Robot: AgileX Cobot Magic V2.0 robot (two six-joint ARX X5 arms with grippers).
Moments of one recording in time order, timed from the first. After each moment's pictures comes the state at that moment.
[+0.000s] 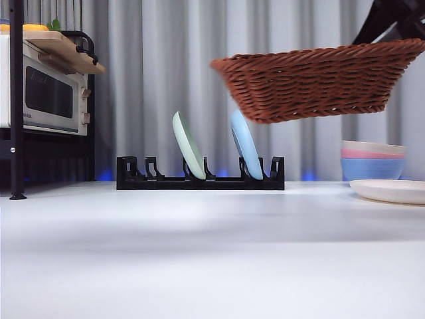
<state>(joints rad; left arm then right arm) -0.83 1.22 1.46 -0.72 0.44 -0.11 0.10 1.26 1.05 -0.39 -0.54 0.35</state>
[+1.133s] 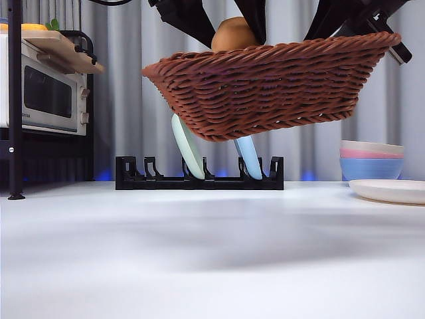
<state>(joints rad) -0.82 1.63 1.57 -0.58 -0.18 -0.10 0.34 1.26 1.05 -0.44 -0.44 0.34</state>
